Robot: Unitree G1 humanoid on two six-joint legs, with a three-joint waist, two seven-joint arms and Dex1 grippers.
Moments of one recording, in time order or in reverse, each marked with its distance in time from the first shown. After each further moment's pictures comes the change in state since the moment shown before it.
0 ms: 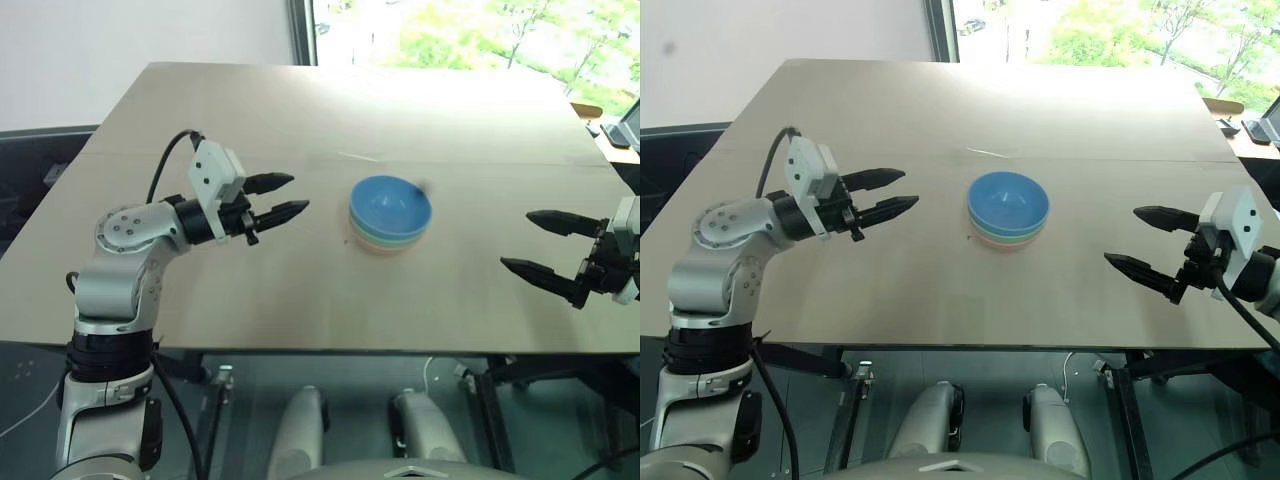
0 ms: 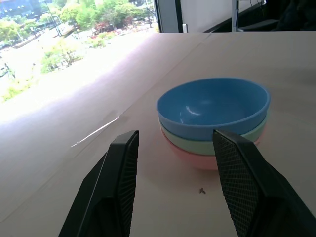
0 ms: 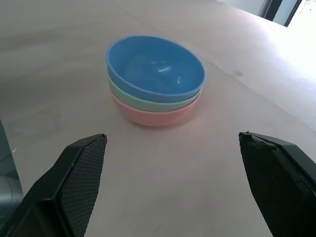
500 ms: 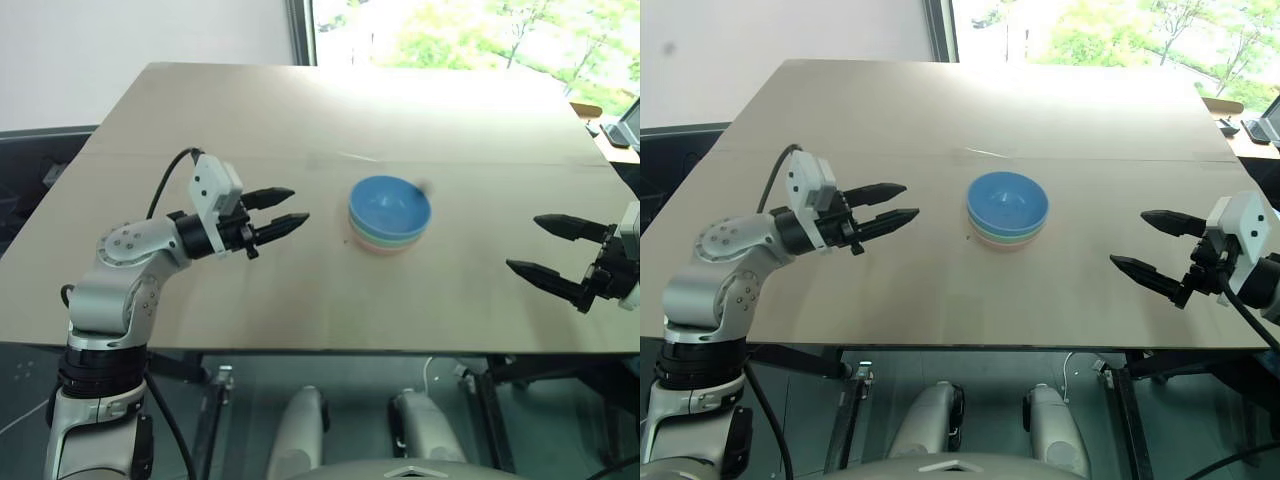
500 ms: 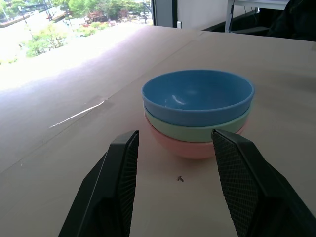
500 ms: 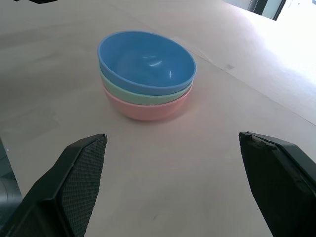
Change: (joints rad) left arm 0.064 0.021 -0.001 -0.013 -0.083 0.036 0.020; right arm 0.032 0.000 -0.034 -0.016 0.008 0.008 -0.029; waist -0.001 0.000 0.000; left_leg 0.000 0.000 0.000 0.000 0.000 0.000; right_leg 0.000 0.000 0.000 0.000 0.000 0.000
